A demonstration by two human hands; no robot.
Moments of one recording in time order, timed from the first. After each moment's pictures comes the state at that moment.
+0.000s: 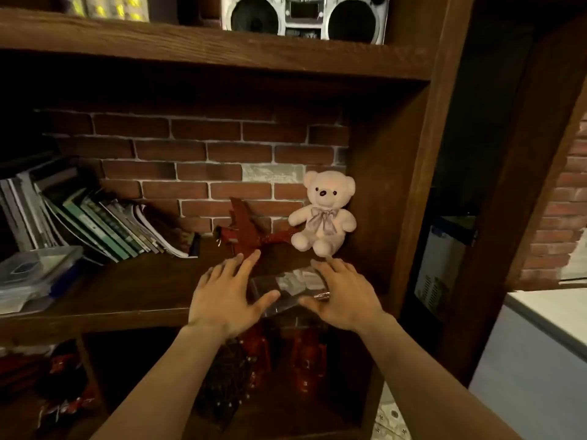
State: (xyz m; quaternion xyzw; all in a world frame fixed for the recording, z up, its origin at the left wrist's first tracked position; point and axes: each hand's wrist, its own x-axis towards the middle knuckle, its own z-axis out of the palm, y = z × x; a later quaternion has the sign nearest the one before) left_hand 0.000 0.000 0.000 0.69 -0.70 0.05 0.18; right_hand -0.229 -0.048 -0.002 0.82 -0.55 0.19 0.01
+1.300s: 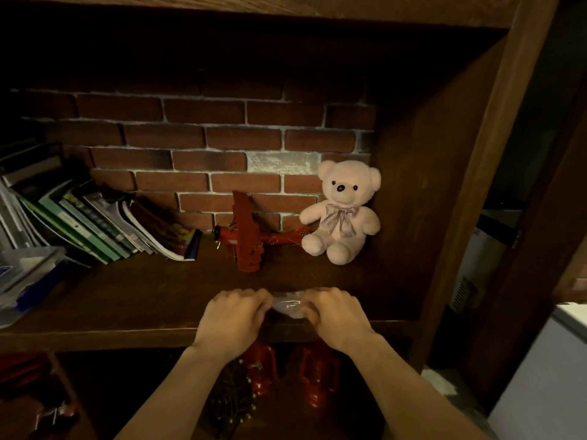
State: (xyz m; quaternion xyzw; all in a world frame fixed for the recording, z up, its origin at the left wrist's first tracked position) left_hand 0.004 -0.092 -0.044 0.65 -0.74 0.06 0.17; right_hand -0.202 -0.147 -0.048 0.86 -0.48 0.17 -0.01
